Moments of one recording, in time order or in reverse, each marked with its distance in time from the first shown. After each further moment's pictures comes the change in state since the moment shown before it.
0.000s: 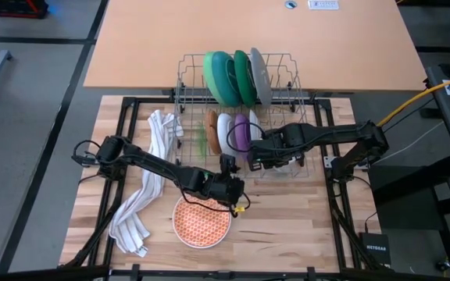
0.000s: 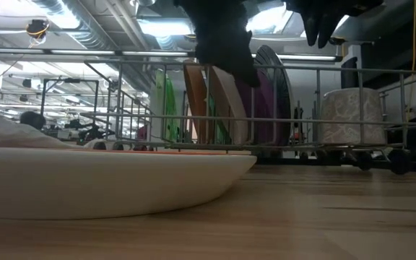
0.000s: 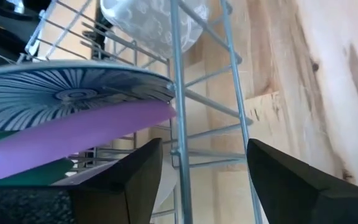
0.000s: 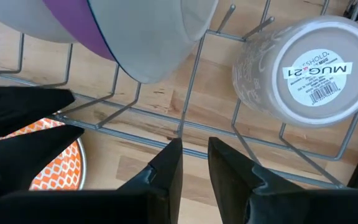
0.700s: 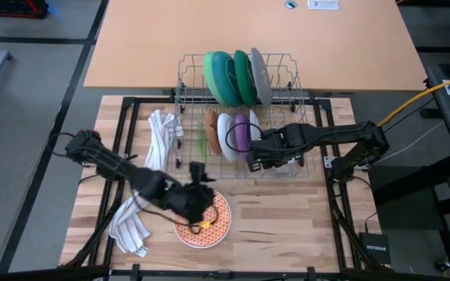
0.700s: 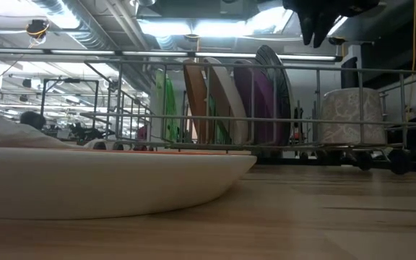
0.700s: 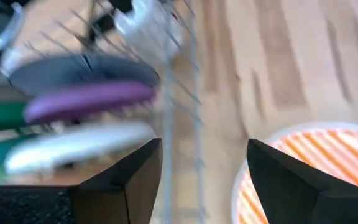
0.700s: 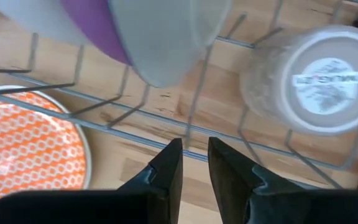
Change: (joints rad) left arm -0.202 -0.280 0.002 -0.322 0.021 -0.312; right arm 0.001 0.000 0.000 0.019 0.016 -0.028
